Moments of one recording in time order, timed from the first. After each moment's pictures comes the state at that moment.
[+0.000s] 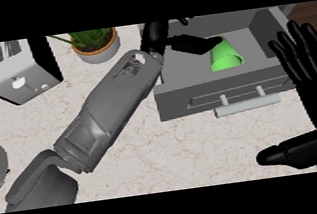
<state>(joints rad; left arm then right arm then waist) -1.31 0.00 -0.56 -0.39 0.57 0.48 -0.33 -0.15 -0.10 -0.07 -1.98 -0.18 0.19 0.10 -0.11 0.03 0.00</state>
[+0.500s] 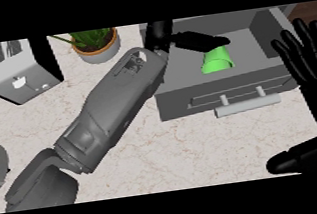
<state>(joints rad) -1.32 0.00 -0.57 -0.44 0.69 0.46 -0.39 -0.16 -0.10 -0.08 -2.02 -0.26 0.21 0.15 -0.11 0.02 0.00</state>
